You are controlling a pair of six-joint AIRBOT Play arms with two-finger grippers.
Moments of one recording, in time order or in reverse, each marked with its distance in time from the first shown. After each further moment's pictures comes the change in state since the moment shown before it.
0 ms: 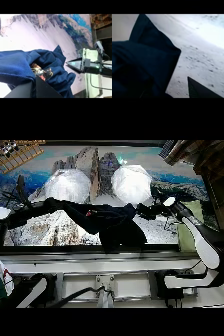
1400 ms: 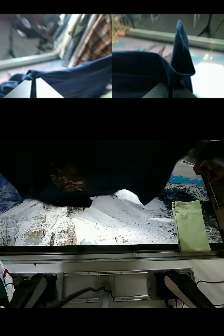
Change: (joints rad) left arm 0.052 0.200 0.806 0.245 -0.040 0.003; right arm -0.042 0.620 0.593 -0.267 0.099 -0.201
